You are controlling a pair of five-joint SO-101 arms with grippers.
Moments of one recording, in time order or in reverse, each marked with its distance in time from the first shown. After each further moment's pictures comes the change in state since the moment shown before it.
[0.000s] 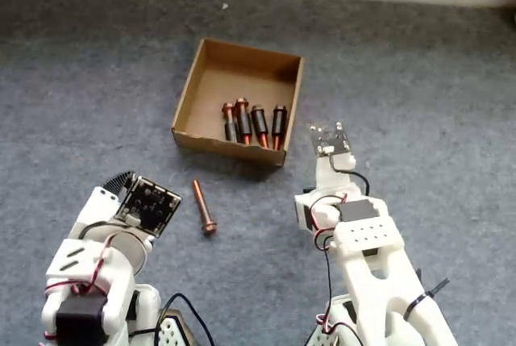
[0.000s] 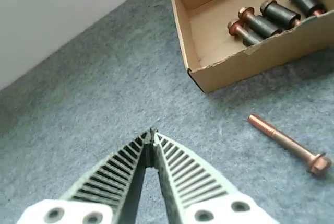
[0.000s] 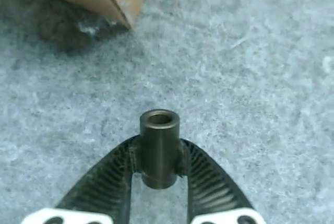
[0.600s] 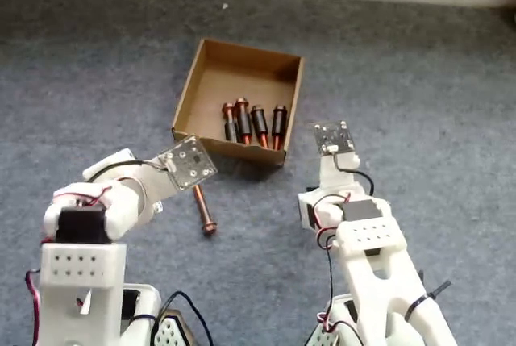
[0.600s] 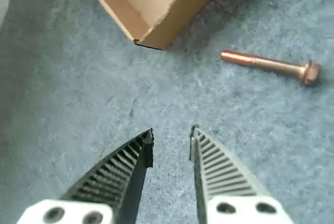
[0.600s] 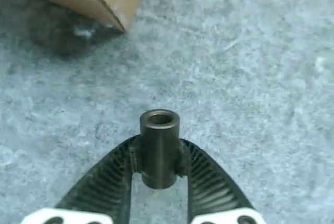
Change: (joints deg) left arm 0.4 42.5 -17.9 0.1 -26.4; right arm 2.1 -0.2 0.0 -0.3 0.0
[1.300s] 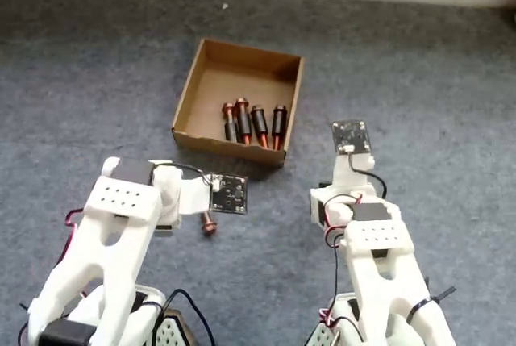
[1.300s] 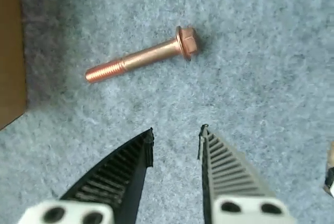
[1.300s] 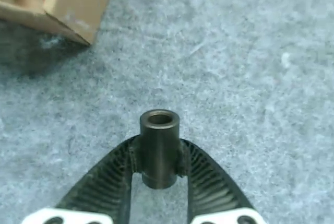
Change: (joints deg) left arm 9.5 27.6 0.0 -2.9 -19.3; right arm 5.0 0.0 1.9 -4.2 0.0
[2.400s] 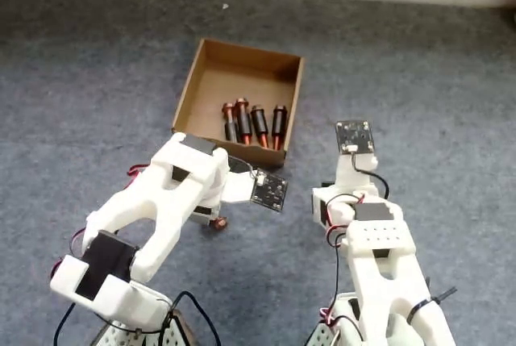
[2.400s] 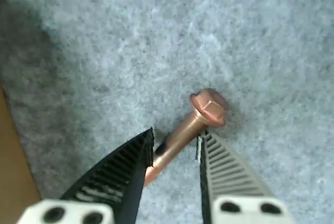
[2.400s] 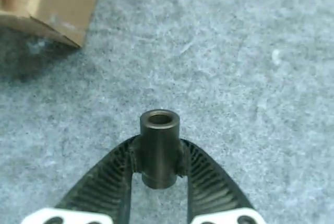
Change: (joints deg) left arm 11.9 32.0 -14.1 -10.2 0.0; right arm 0.7 0.0 0.0 0.0 0.0
